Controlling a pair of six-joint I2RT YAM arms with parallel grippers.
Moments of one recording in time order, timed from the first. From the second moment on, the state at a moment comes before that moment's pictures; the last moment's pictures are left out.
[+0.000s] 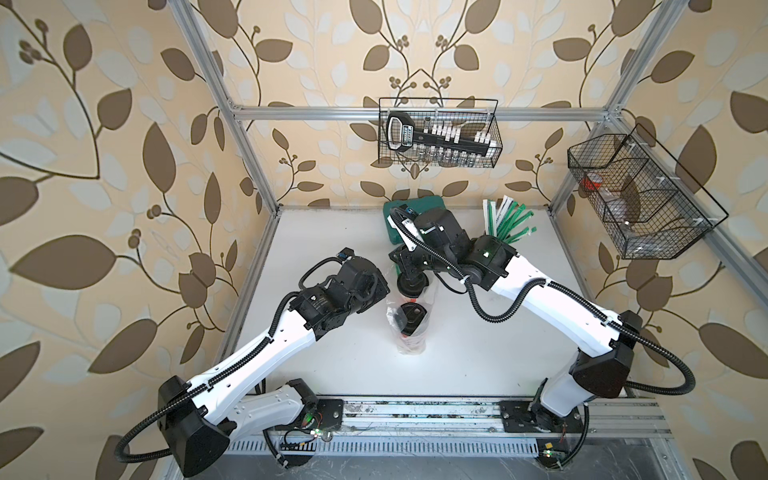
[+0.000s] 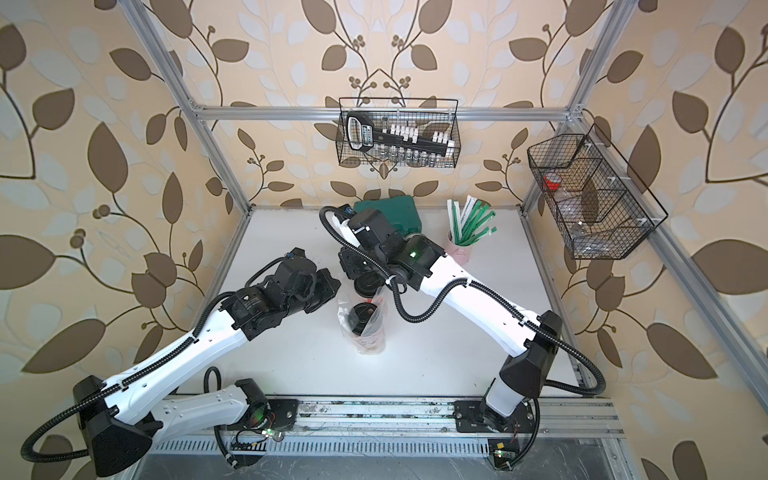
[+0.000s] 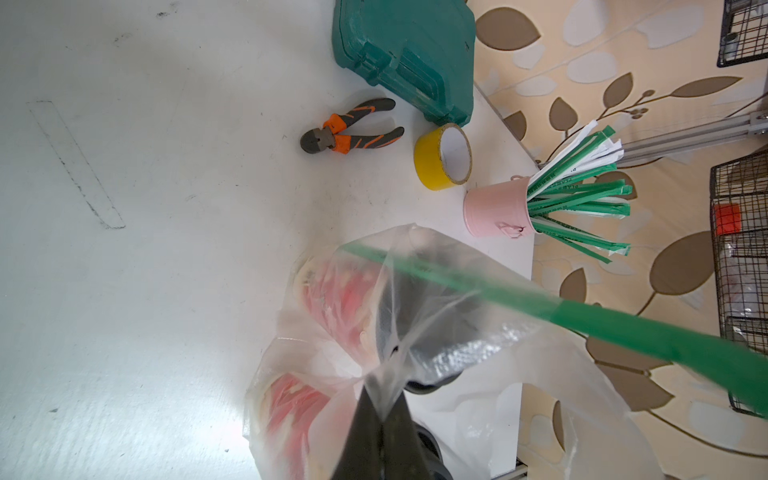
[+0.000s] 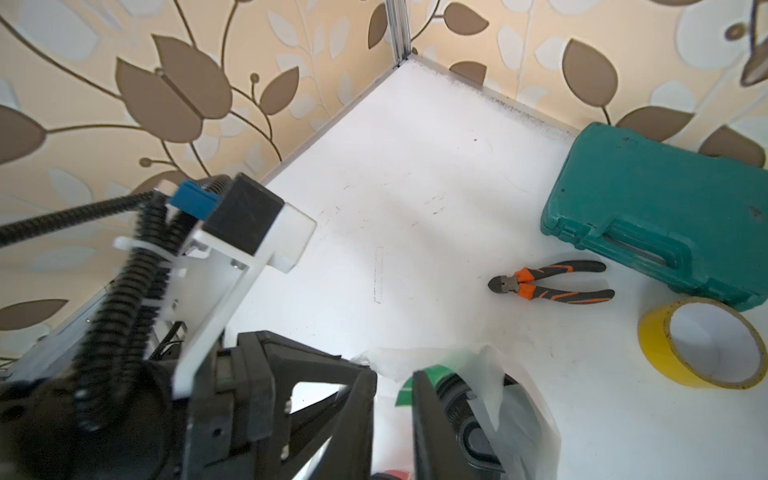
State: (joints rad) left arm -0.70 1.08 0.99 -0.59 -0.11 -1.16; right arm 0.89 1.65 1.76 -0.76 0.05 0.24
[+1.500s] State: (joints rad) left arm -0.69 1.06 0.99 -0.59 -0.11 -1.16; right arm 0.87 1.68 1.62 -0.67 0.07 0.28
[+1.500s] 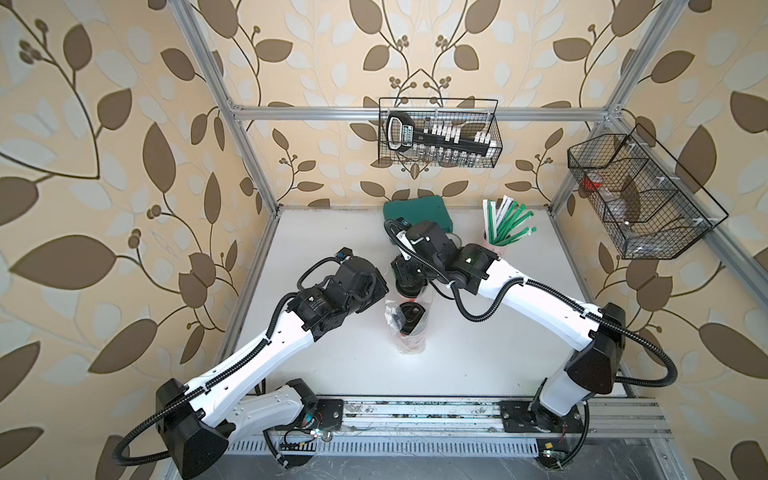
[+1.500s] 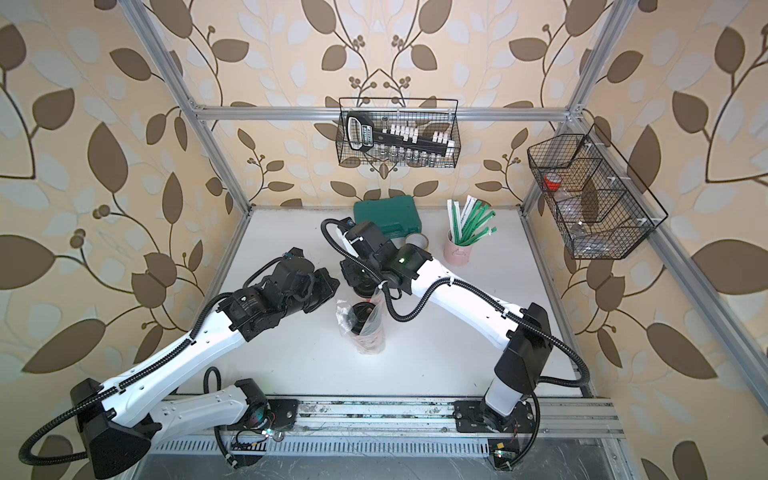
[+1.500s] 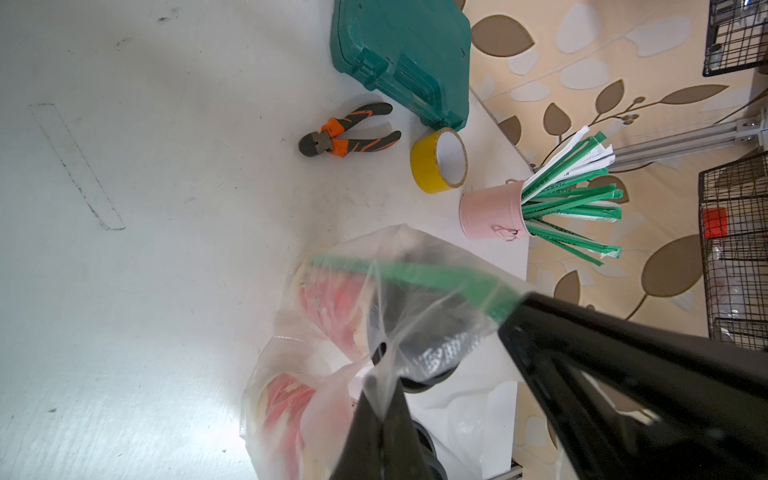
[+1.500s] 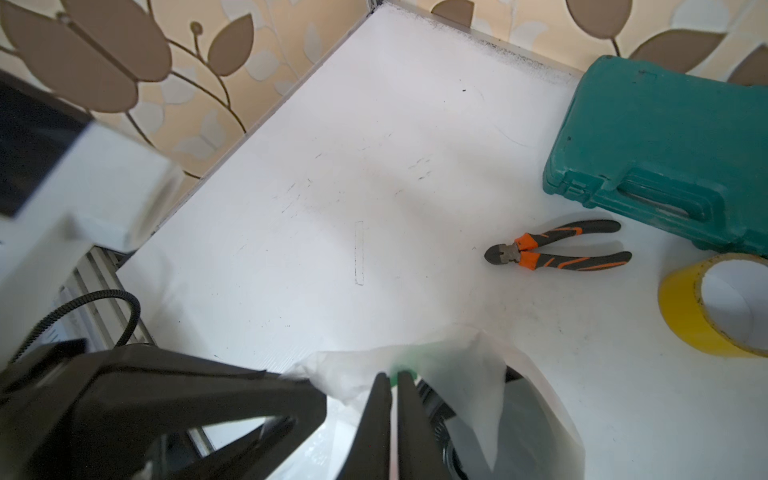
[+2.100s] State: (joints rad) left arm -0.69 1.05 0.99 -0.60 -0.11 -1.16; right arm 0.76 1.50 1.63 -0.74 0.06 0.26
